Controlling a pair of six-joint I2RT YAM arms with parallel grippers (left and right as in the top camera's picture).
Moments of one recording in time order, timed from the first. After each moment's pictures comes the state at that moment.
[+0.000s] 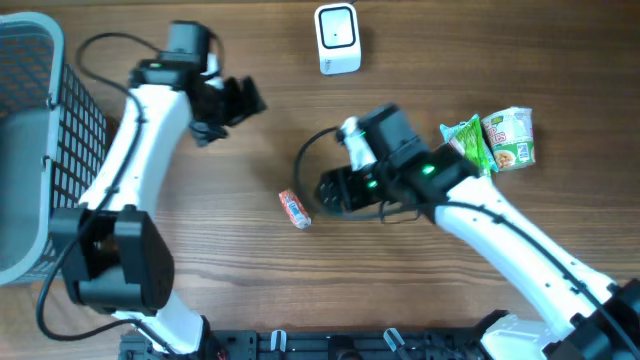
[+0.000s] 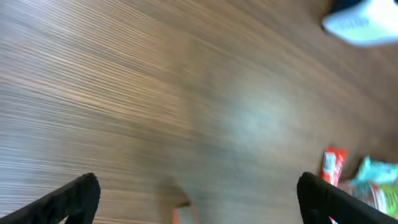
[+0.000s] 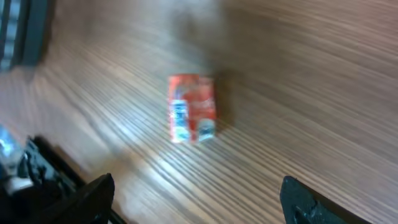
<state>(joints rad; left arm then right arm) -0.06 1.82 1.52 -0.97 0.25 -0.55 0.66 1.49 1.15 -0.73 -0.31 0.33</state>
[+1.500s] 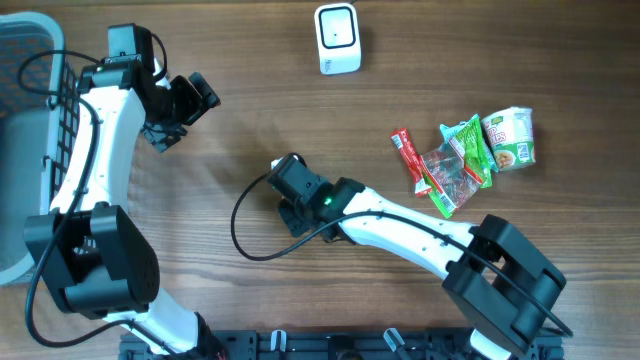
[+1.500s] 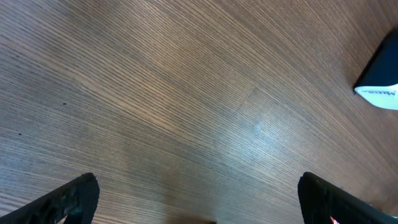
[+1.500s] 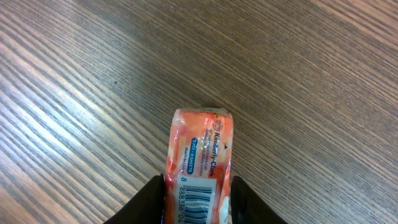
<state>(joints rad) 0.11 1.82 1.52 -0.99 0.23 -0.55 0.93 1.84 1.15 -0.44 0.03 0.32</state>
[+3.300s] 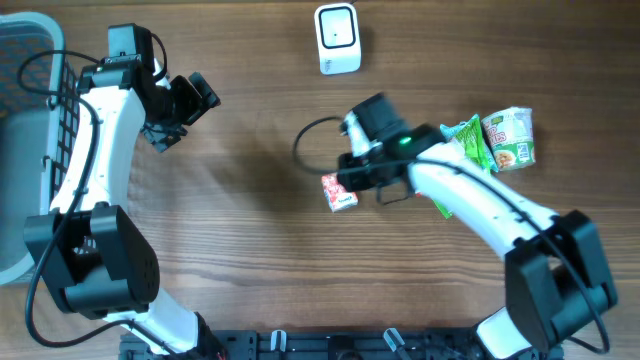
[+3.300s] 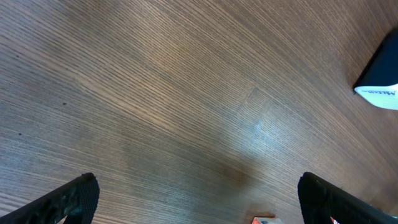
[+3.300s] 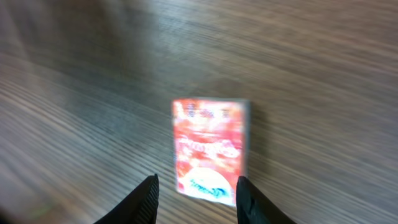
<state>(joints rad) 0.11 1.82 1.52 -0.99 0.23 -0.55 0.51 1.72 1.17 -0.68 -0.29 0.30</state>
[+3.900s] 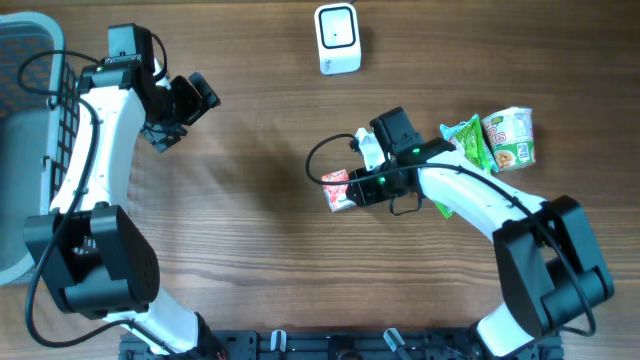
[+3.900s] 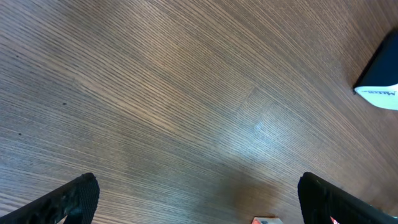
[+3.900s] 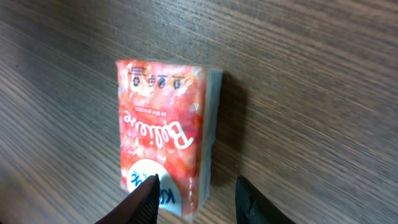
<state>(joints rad) 0.11 1.82 1.52 -0.99 0.23 -0.55 0.46 1.77 1.00 -0.51 -0.38 0.15</state>
